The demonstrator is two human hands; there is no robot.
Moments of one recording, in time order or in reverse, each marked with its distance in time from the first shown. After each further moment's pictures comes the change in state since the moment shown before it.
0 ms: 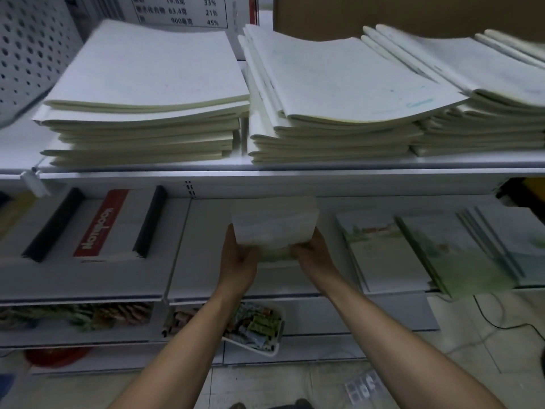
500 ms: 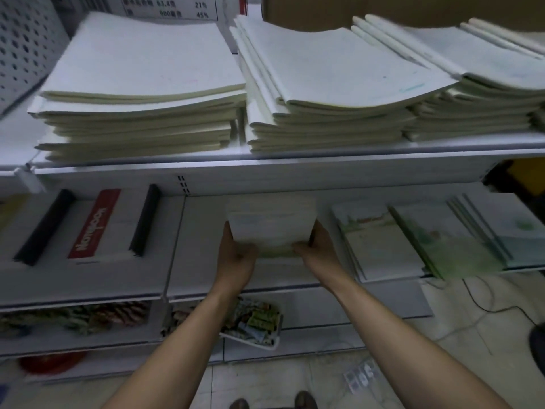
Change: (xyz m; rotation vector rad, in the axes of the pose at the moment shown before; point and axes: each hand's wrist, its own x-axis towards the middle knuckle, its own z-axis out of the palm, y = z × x) left_hand -0.005 0.002 -0.004 0.017 -0.047 0.043; right_hand -0.021 -0.011 -0.007 0.042 0.029 -0.040
